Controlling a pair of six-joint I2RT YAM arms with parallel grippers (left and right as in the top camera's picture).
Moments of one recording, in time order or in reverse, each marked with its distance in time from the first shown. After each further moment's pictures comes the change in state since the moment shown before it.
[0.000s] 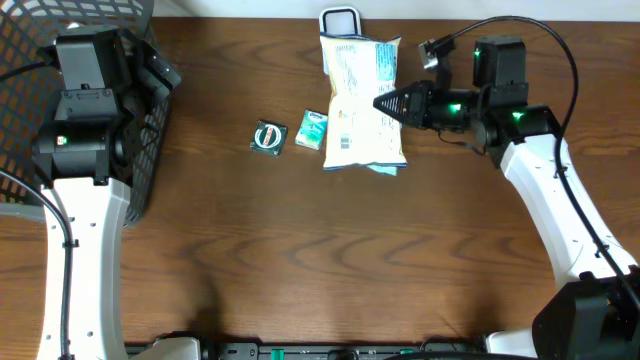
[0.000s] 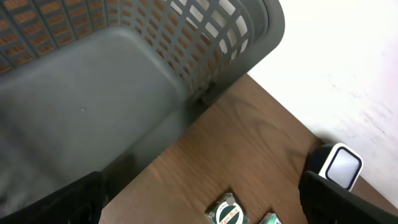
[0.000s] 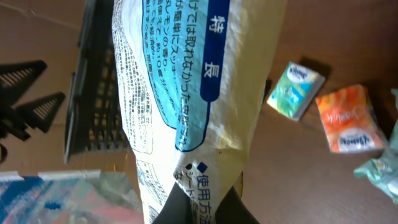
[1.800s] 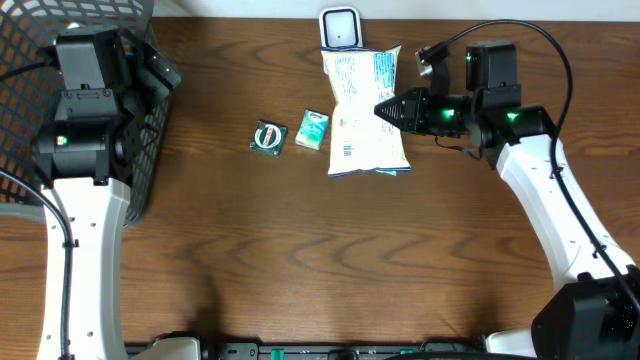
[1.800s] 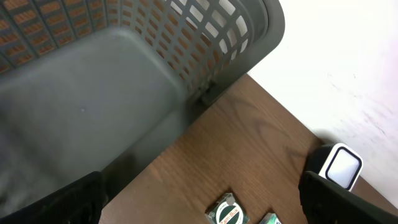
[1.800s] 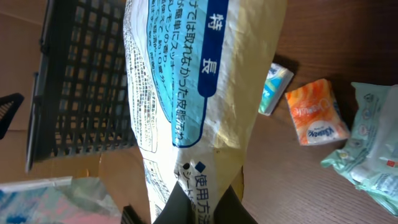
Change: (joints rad) left arm 0.000 0.000 0.000 0.000 0.000 0.000; right arm 0.021 0.000 0.000 -0.057 0.119 -0.052
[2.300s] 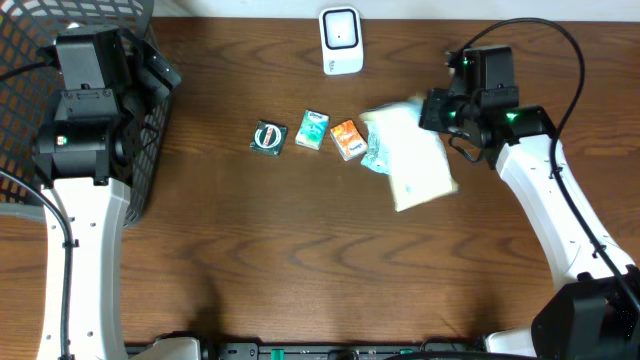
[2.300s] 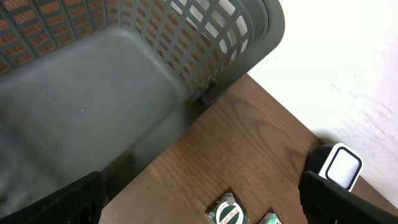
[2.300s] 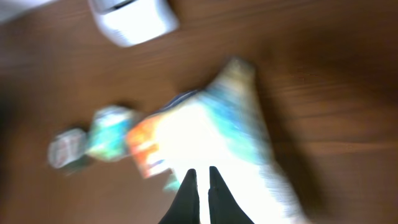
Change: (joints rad) left arm 0.000 0.000 0.000 0.000 0.000 0.000; right arm 0.003 0.000 0.000 -0.084 0.686 -0.056
